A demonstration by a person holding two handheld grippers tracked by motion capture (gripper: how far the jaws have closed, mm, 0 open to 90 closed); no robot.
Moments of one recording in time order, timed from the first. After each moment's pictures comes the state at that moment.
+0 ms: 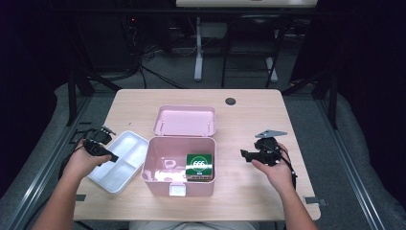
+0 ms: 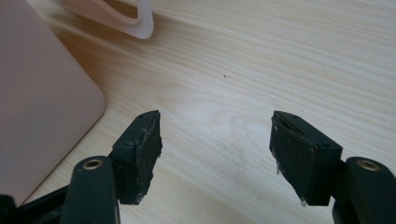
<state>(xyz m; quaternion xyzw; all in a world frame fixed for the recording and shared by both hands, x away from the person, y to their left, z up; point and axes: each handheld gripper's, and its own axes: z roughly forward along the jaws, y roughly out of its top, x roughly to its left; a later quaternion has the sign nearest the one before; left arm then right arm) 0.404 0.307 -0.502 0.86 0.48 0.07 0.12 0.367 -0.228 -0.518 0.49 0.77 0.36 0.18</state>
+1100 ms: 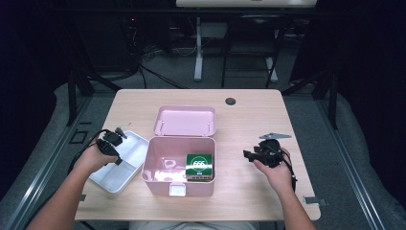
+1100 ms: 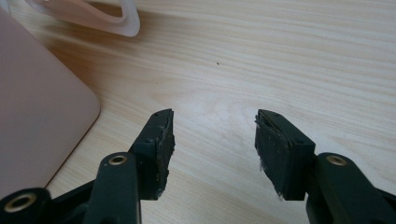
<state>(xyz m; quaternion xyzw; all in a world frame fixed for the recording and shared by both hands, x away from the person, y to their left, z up) 0.426 0.291 -0.530 0.89 0.46 0.02 0.04 0.366 -0.237 -0.531 0.53 0.74 0.38 0.15</state>
